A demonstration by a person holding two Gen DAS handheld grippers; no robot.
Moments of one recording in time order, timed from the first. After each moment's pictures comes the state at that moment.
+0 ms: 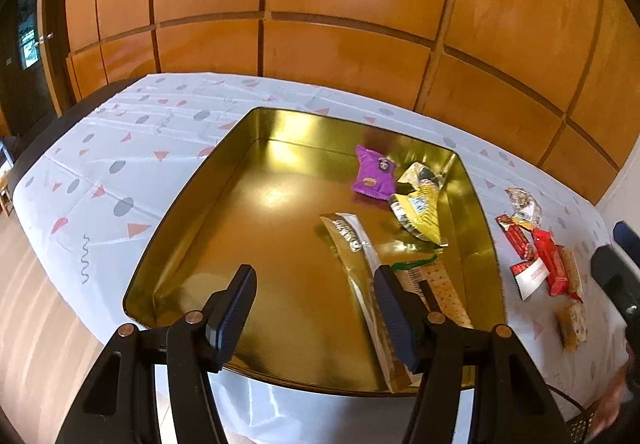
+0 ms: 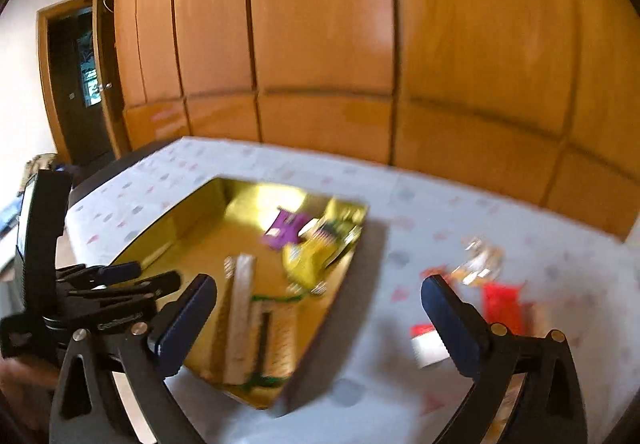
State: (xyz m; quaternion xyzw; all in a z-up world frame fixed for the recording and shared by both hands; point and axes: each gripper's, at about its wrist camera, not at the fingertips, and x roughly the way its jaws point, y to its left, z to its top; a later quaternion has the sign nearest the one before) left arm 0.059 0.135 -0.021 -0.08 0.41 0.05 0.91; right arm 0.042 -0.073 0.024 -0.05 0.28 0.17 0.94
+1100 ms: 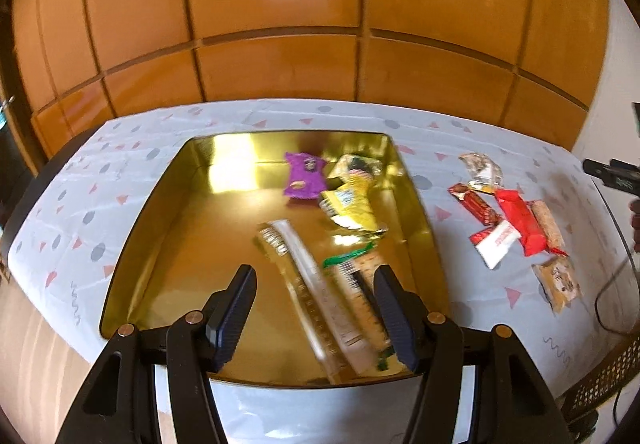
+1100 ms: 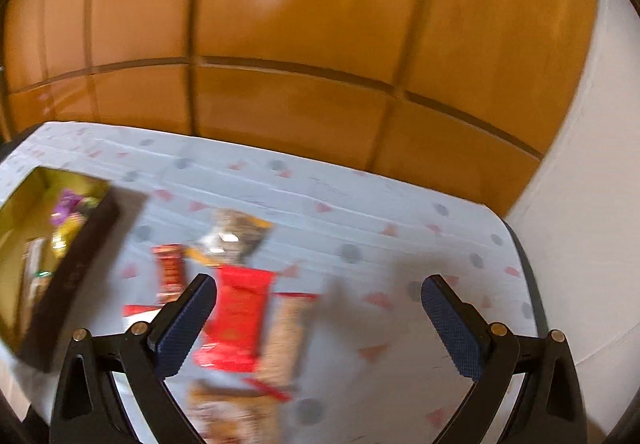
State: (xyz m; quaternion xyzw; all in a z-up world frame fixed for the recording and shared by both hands) left arm 0.058 0.071 -0.005 0.01 0.41 -0.02 0.91; right arm 0.135 -0.298 0.026 -0.09 0.37 -0.04 0.92
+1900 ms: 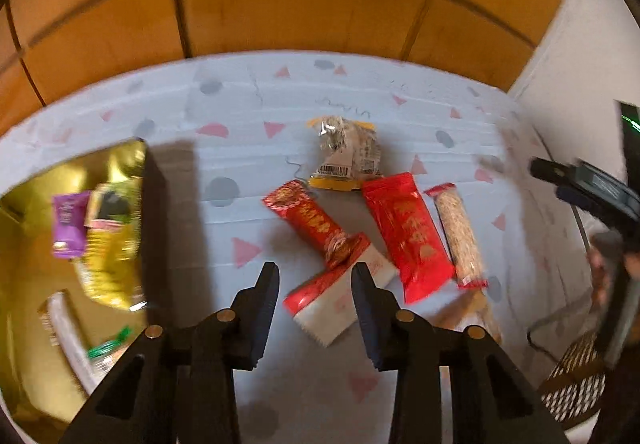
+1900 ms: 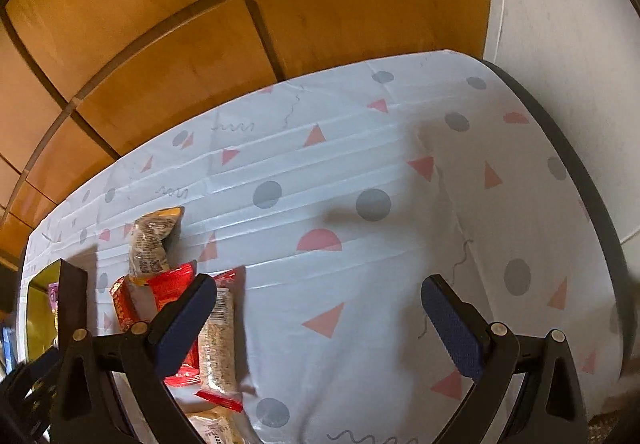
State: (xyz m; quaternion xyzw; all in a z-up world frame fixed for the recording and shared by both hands) left arm 0.182 -0.104 -0.042 0.01 0.54 -0.16 0.83; right arm 0.173 -0.414 -0.027 0.16 0.48 -0.08 0.86
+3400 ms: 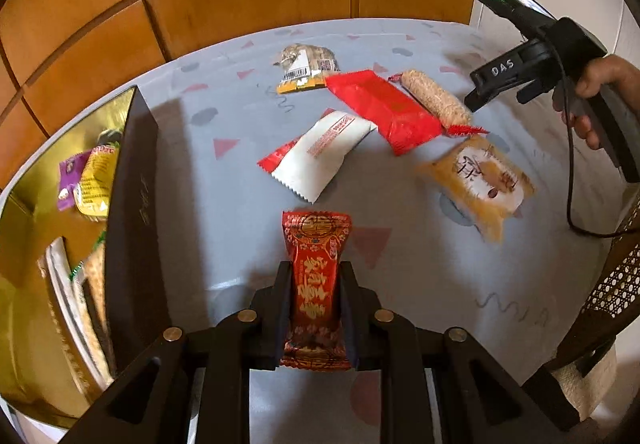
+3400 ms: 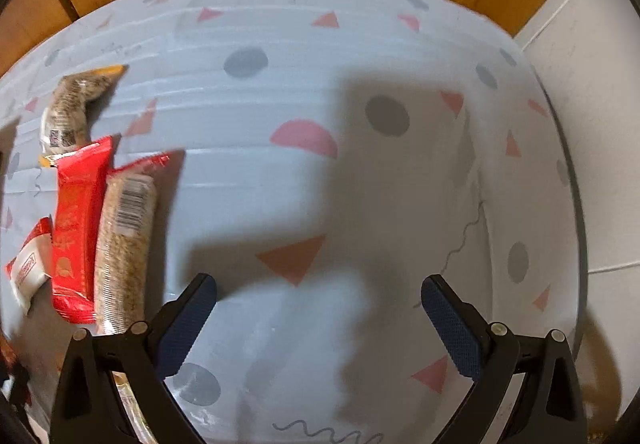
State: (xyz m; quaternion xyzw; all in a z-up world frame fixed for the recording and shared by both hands) left arm 0.078 -0.099 -0.095 0.13 0.46 -0.19 0.85; right arm 0.192 -0.387 -0.099 0.00 0.62 -0.10 0.78
